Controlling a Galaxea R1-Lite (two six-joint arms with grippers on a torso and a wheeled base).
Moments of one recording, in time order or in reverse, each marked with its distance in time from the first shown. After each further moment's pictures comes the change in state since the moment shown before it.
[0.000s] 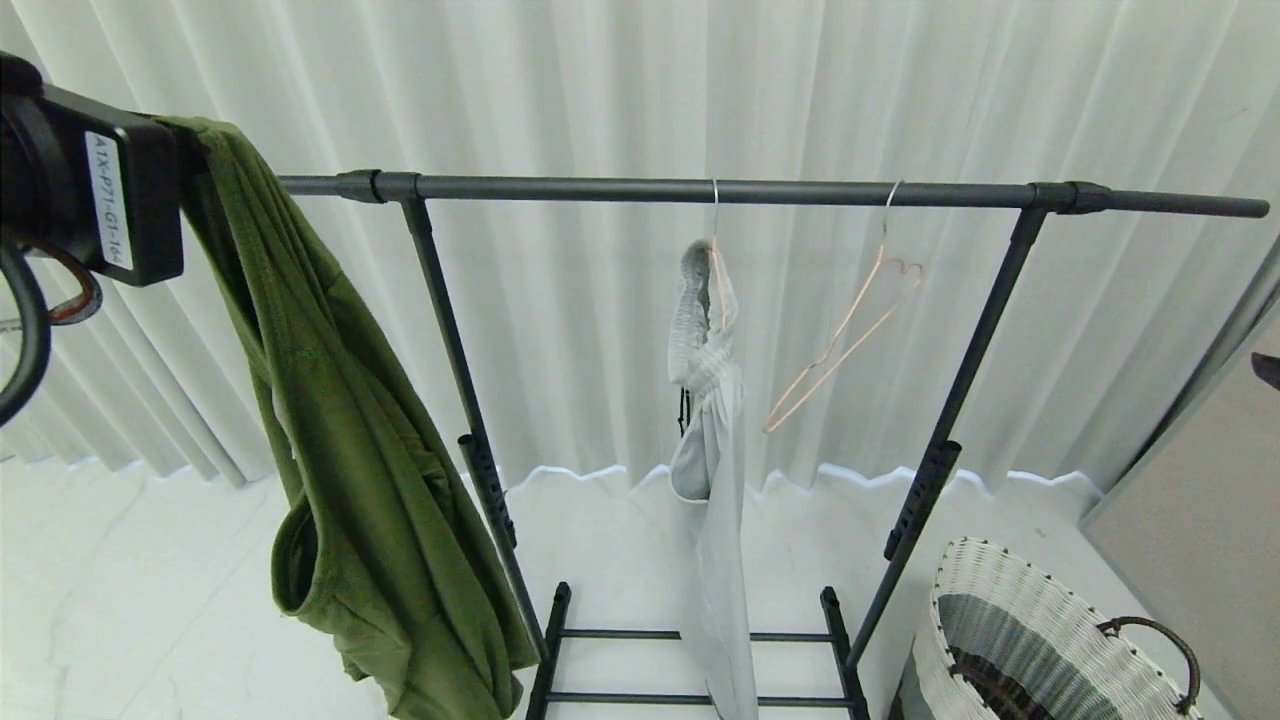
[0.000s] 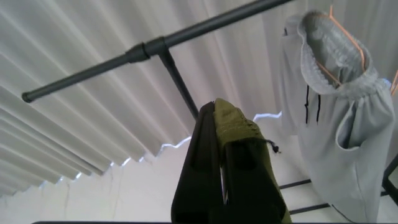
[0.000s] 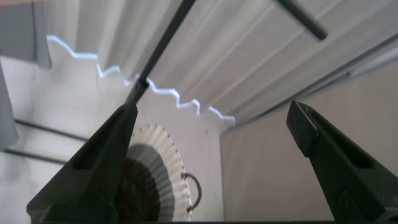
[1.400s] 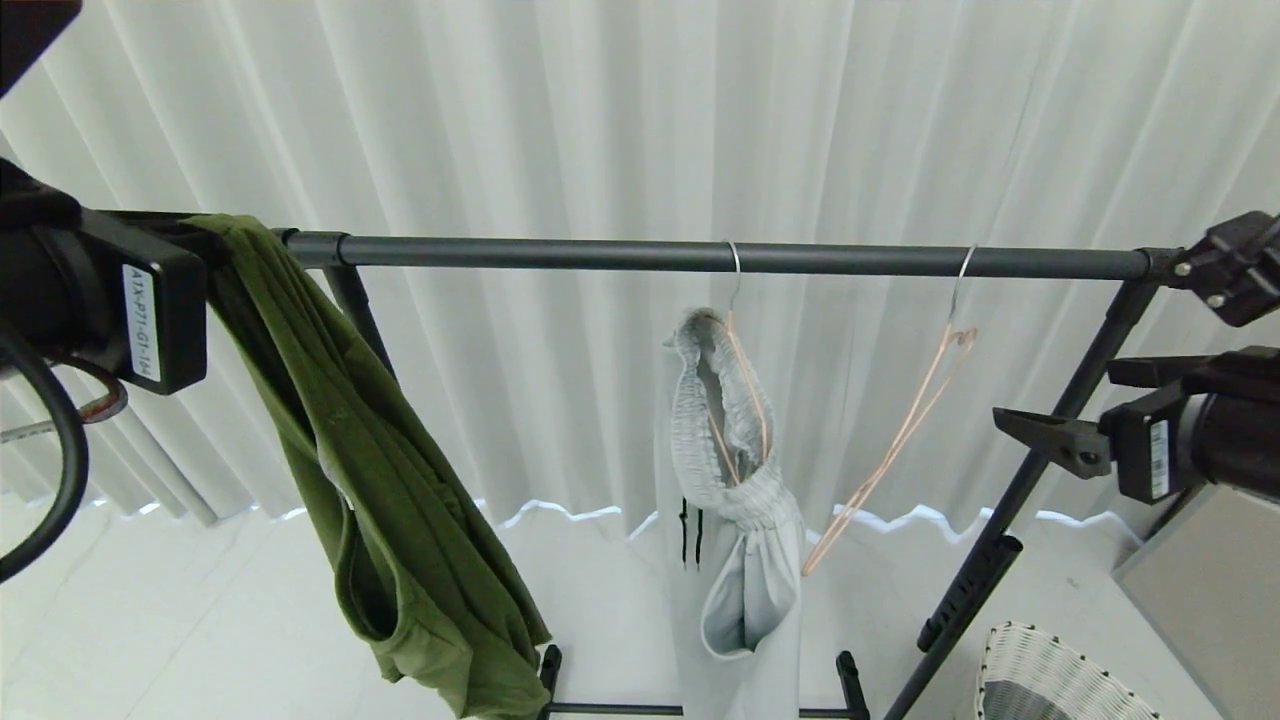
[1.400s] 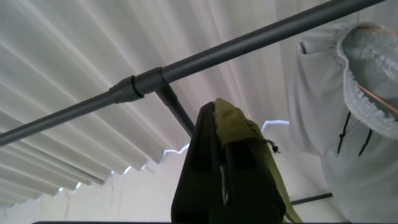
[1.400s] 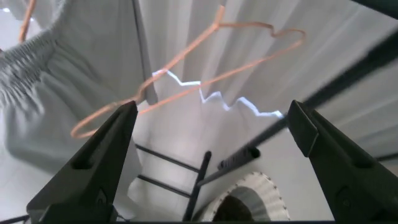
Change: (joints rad) left arm -0.001 -0.059 0.187 -0.081 0.000 0.005; right arm 0.395 0.229 0.073 -0.130 -0.046 0.405
